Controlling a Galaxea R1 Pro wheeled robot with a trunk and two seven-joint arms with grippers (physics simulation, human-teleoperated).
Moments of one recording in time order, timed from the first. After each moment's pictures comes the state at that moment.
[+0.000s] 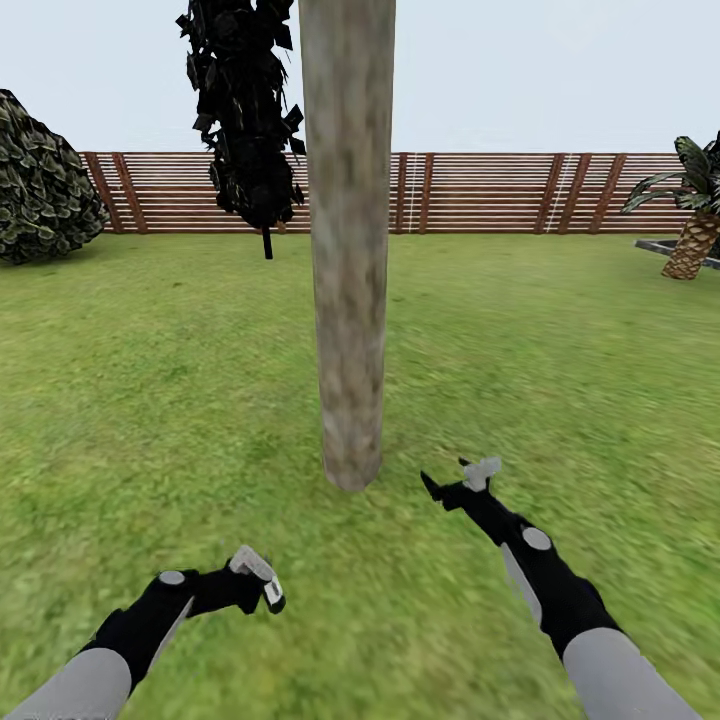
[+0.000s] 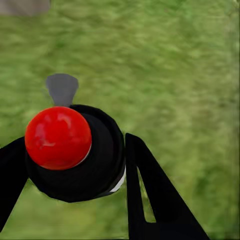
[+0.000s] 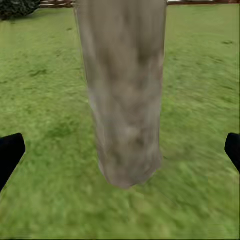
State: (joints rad) left arm -0.61 0.14 -0.06 -0.49 -0.22 0.06 -0.72; right arm -0.61 -0.07 0.04 -0.79 -0.07 -0.19 0.42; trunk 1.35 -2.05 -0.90
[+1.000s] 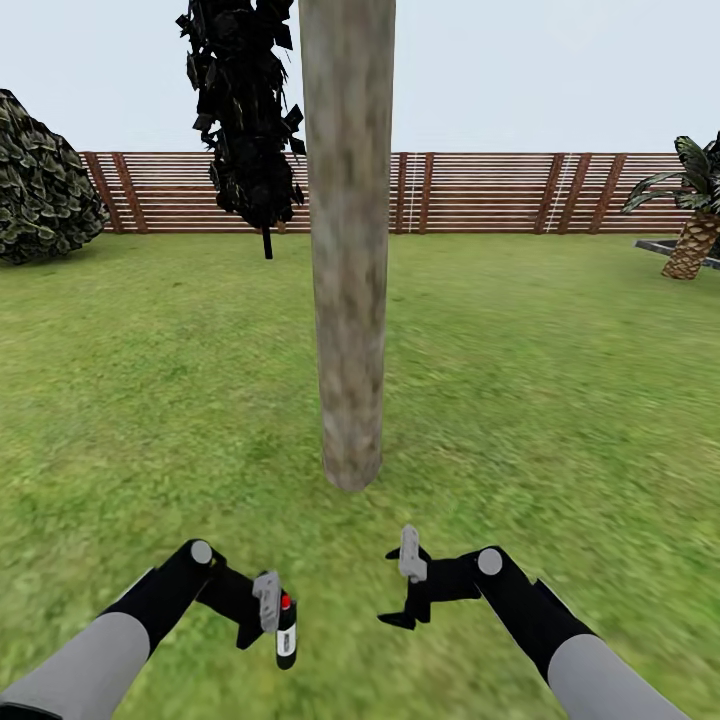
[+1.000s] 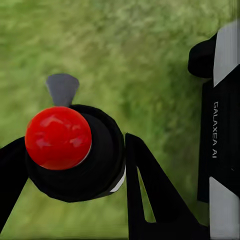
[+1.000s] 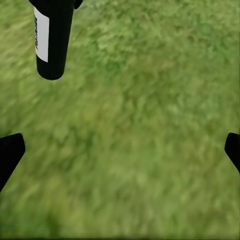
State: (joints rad) left arm -0.69 0.13 -0.23 -0.54 -0.56 -0.07 -1.24; right arm -0.61 -0.06 0.34 -0.71 0.41 -0.17 0.95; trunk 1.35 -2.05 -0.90
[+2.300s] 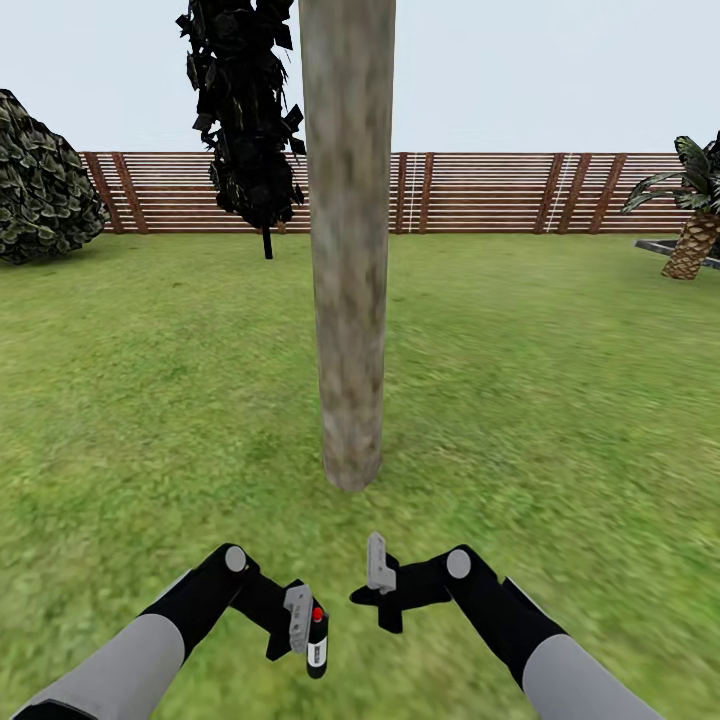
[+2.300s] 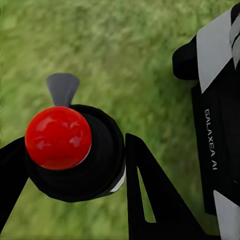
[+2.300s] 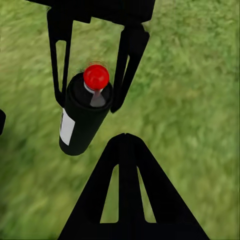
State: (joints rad) left arm -0.69 0.03 -0.27 -0.52 -0.63 -0.15 -1.23; right arm -0.61 0.00 0.46 -0.76 0.42 -0.17 0.97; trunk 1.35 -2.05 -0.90
